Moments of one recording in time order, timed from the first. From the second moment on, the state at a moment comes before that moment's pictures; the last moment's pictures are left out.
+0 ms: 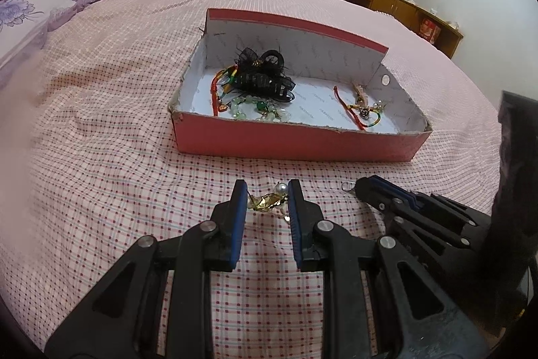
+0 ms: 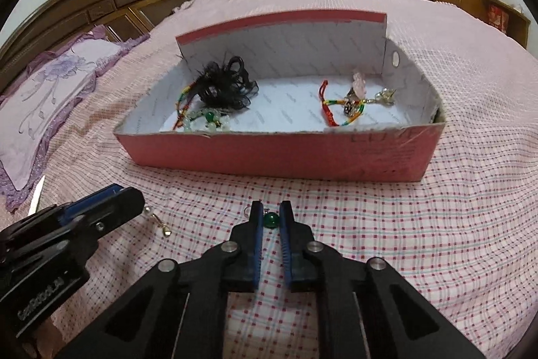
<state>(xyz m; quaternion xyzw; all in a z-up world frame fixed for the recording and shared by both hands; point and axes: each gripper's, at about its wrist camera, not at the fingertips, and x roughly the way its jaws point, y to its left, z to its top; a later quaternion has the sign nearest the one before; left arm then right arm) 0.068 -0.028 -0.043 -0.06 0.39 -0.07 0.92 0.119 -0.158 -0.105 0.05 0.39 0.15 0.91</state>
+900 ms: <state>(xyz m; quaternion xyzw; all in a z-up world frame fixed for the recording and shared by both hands) 0.096 -0.045 0.000 -0.04 0.30 -0.08 0.95 0.118 -0.175 -0.040 0.05 0.26 0.14 0.95</state>
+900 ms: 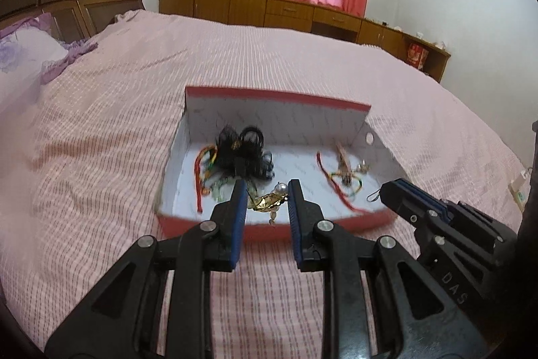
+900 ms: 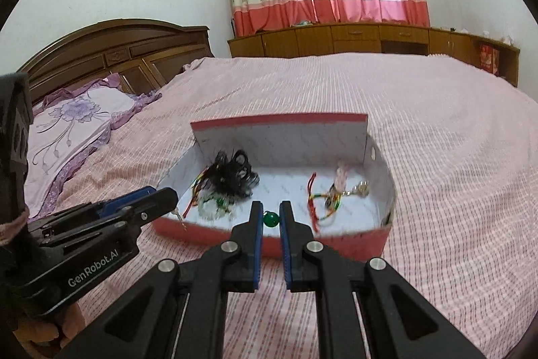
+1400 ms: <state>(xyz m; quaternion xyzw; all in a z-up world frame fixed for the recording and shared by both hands) 0.140 -0.044 -0.007 -0.04 0.25 -0.05 0.97 0.166 -0.165 -0.048 0.03 0.23 0.12 0.97</state>
